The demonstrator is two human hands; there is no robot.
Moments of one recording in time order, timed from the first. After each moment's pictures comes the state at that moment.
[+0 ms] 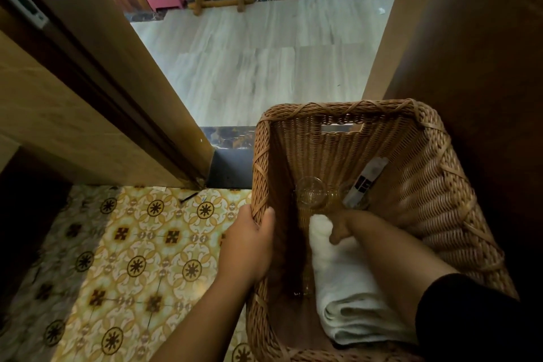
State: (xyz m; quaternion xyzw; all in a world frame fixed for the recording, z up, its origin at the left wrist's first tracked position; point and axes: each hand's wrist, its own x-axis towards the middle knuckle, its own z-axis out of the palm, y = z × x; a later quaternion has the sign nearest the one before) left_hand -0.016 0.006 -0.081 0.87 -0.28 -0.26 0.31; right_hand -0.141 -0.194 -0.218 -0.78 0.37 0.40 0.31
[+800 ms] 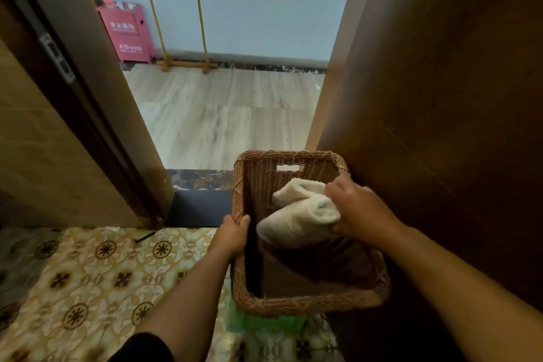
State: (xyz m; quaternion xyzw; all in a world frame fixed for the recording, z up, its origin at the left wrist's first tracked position) left_hand -0.005 0.009 -0.060 0.82 -0.26 -0.41 0.29; right_hand -0.251 -0.105 0.089 -0.95 0.31 0.00 0.05
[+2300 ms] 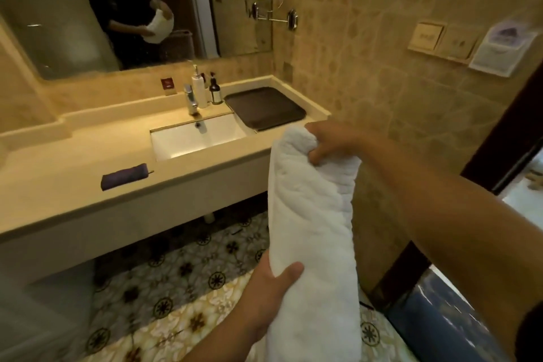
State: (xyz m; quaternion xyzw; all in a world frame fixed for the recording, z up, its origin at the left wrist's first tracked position) left_hand 0.295 0.470 0.069 0.64 0.05 -0.13 0.75; right_hand 0.512 0.294 0.242 -0.95 -0.24 0.07 0.15
